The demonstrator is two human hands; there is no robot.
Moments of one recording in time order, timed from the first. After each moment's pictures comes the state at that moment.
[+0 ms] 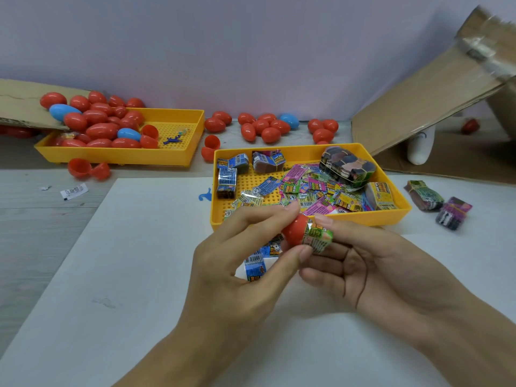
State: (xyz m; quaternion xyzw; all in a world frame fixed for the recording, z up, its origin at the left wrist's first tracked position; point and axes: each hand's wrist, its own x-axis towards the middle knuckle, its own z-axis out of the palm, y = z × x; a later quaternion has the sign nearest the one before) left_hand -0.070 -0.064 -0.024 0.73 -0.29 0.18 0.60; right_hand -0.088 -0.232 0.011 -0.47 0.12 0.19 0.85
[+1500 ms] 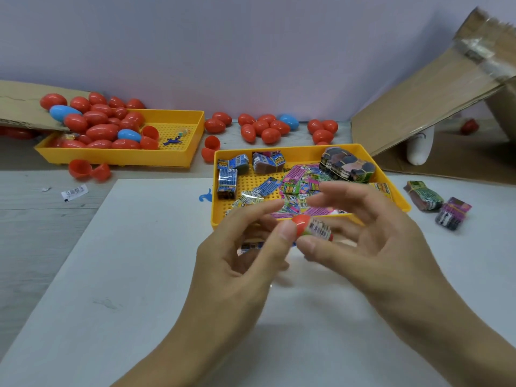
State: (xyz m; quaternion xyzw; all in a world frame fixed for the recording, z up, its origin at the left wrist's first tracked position) left_hand -0.075 -0.065 -0.020 0.68 -0.16 0.04 0.72; right_hand -0.093 -0.228 0.000 -0.69 -0.02 -0.09 0.72
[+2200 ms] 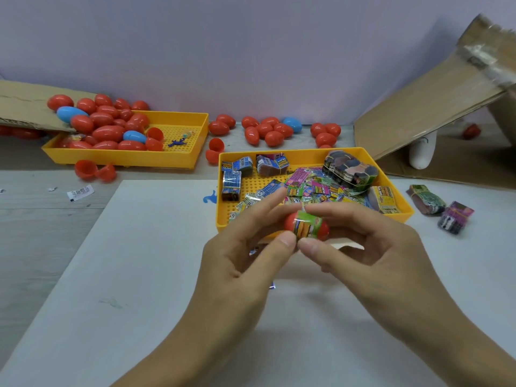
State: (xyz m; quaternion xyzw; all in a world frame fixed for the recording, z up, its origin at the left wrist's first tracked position) left_hand -0.071 -0.063 -0.023 0.64 -0.19 0.00 0.75; right_hand -0.096 -0.226 -0.002 -0.77 -0.07 -0.11 0.63
